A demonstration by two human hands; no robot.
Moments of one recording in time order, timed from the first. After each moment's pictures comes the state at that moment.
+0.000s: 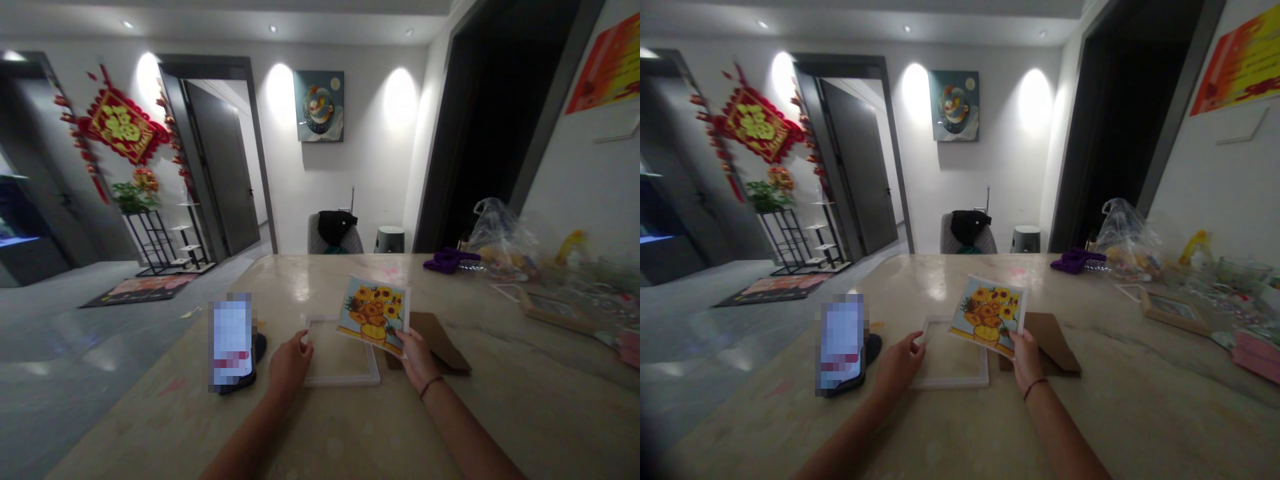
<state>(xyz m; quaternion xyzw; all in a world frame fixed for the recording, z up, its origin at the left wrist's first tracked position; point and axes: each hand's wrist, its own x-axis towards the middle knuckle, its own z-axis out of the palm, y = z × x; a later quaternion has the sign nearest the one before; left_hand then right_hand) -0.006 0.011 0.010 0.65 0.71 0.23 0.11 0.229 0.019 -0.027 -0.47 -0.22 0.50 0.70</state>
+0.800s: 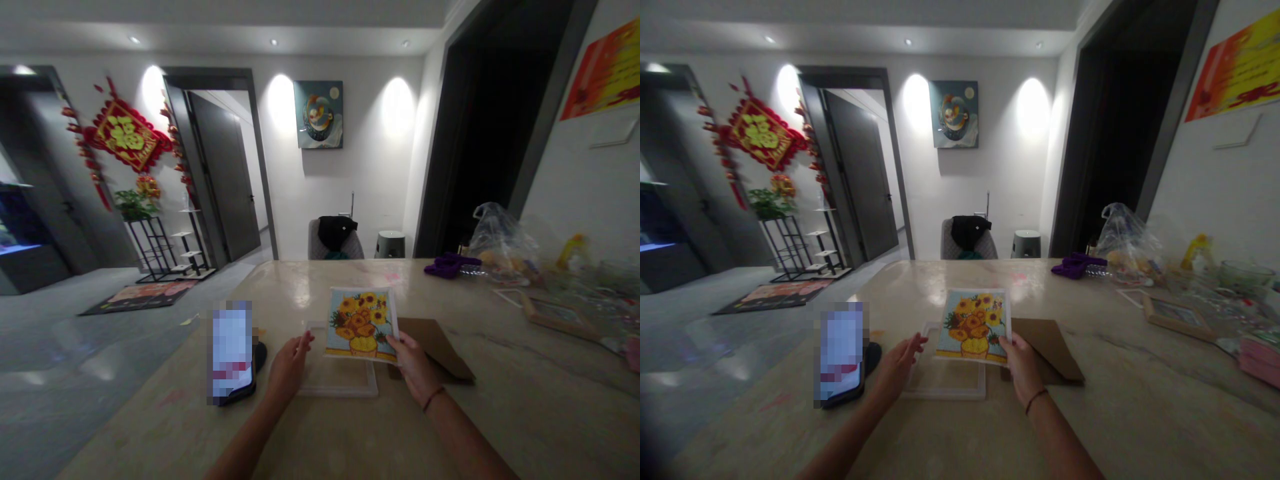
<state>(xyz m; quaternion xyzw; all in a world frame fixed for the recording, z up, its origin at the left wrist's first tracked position) -0.014 0.014 0.015 0.64 0.64 0.36 0.22 0.221 0.015 -0.020 -0.44 -0.33 0.52 0.66</state>
